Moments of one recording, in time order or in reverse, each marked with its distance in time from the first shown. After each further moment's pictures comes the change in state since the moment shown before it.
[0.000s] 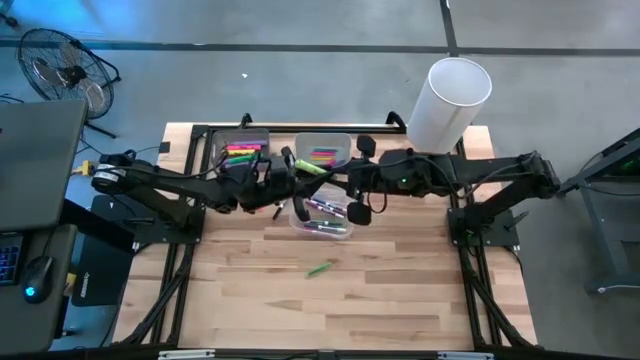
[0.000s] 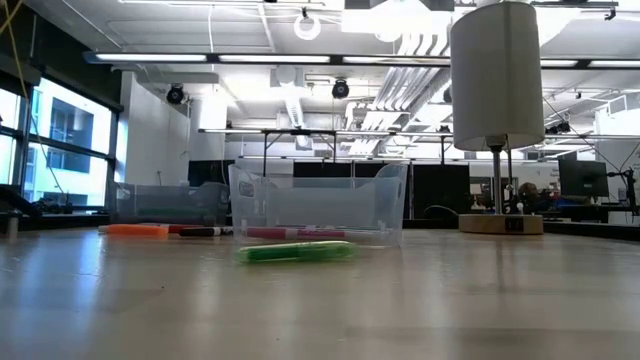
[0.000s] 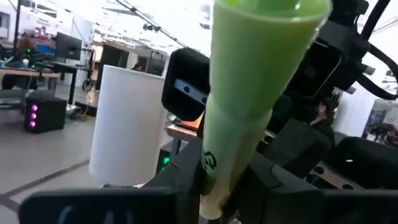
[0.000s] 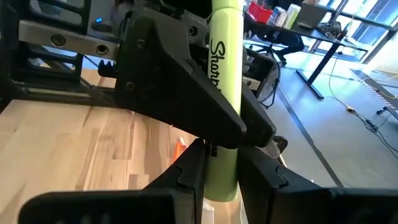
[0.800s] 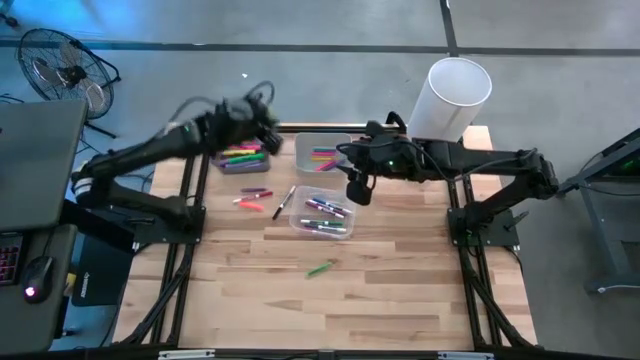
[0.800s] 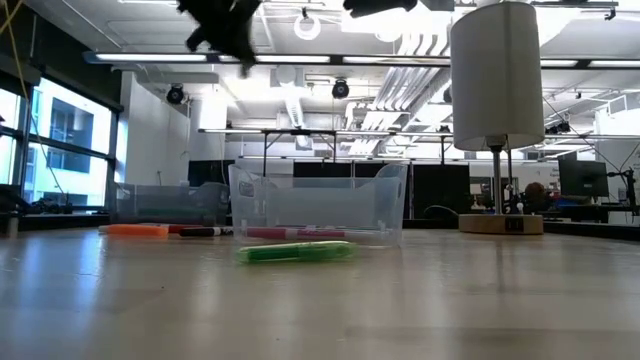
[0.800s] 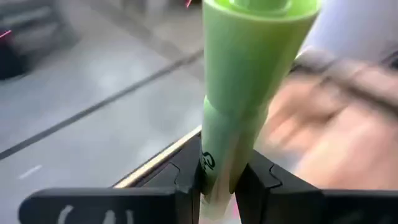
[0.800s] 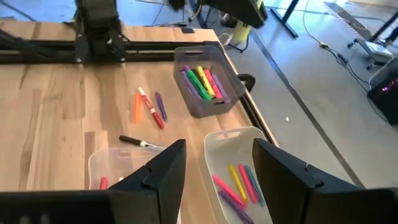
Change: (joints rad) left arm 0.483 -0.203 0.193 -1.115 -0.028 -0.050; right arm -0.143 0.001 0.000 -0.207 0.018 0.103
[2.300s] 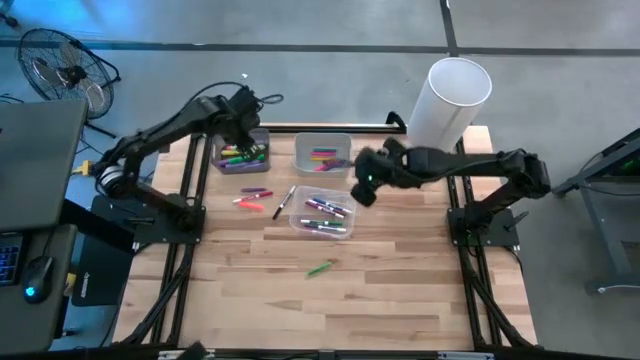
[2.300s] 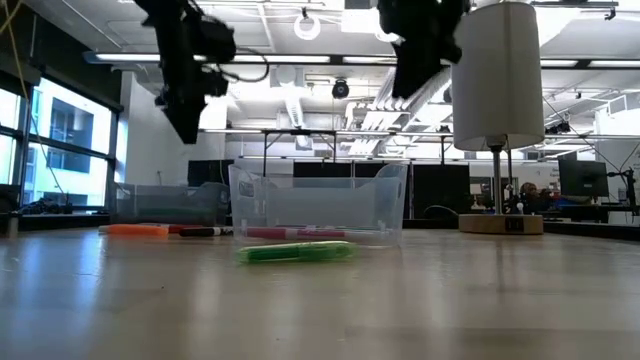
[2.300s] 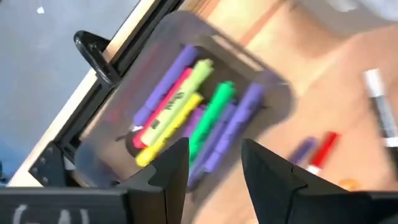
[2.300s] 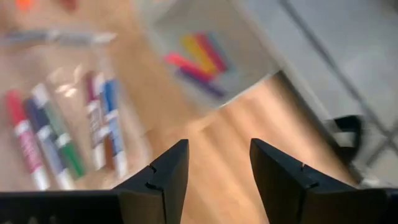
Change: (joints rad) left arm 0.410 0.237 0.046 -0.617 0.295 0.300; right arm -0.046 0.069 -0.082 -0.380 0.162 0.410
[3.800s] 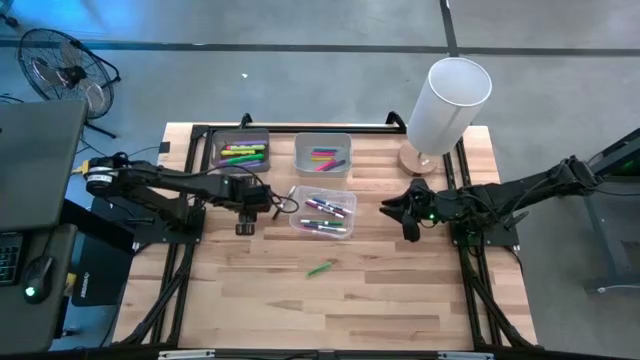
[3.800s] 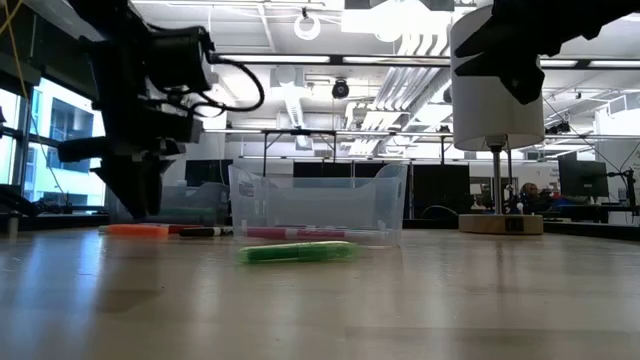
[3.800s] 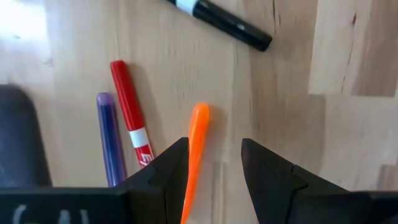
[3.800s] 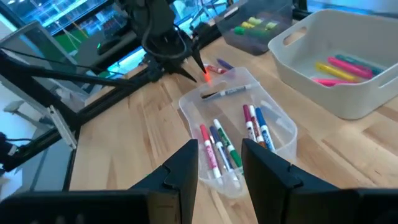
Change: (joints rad) left arm -0.684 -0.098 -0.580 0.406 -0.057 0.023; right arm 0.312 -0.714 -0.889 0.866 -0.116 0.272
